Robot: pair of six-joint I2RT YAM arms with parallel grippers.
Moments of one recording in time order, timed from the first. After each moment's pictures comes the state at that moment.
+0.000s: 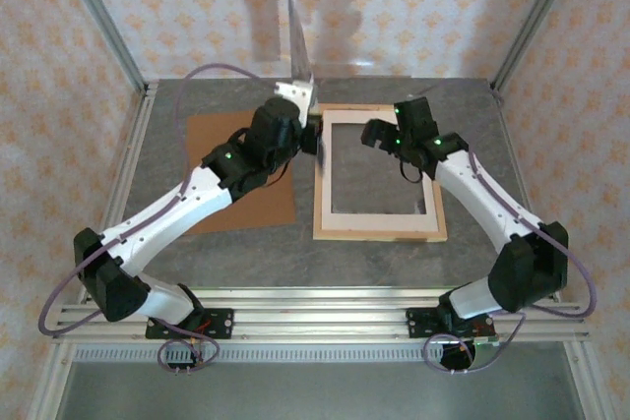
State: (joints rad) left arm -0.72 1.44 1.46 -0.33 -0.23 -0.34; right arm 0.37 1.41 1.21 -0.60 0.08 0.60
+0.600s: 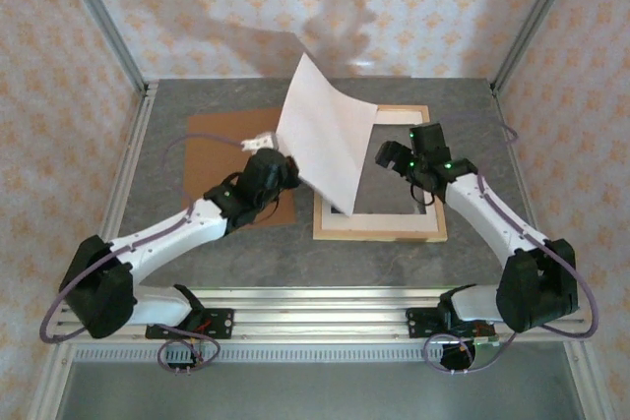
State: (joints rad) left arm -0.66 1.28 0.82 -0.13 -0.30 -0.90; right arm 0.30 1.32 0.95 -0.49 -0.02 0.72
